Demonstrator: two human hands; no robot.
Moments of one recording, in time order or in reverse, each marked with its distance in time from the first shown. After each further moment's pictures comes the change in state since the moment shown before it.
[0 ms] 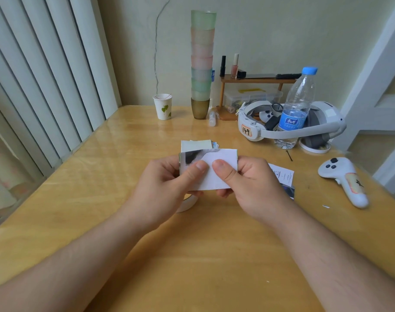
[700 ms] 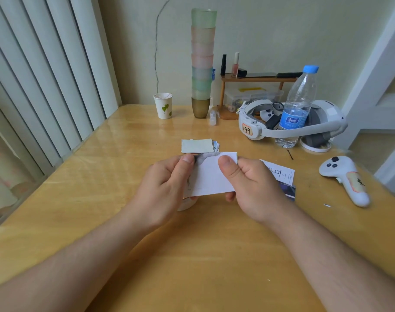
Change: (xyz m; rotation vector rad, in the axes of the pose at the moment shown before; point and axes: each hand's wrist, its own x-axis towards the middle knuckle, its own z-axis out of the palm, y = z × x) left_hand -0.006 0.010 0.004 0.155 0.063 -0.040; right_hand -0.004 -0.001 0.000 -0.073 0.001 -0.030
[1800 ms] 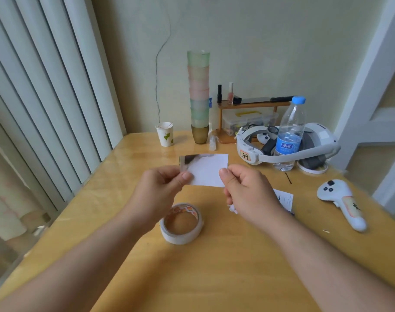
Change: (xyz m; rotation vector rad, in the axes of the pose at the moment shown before) left_hand 0.057 0.004 -0.033 0.126 0.055 -0.017; right_hand 0.042 -0.011 -0.011 -0.163 0.132 -0.015
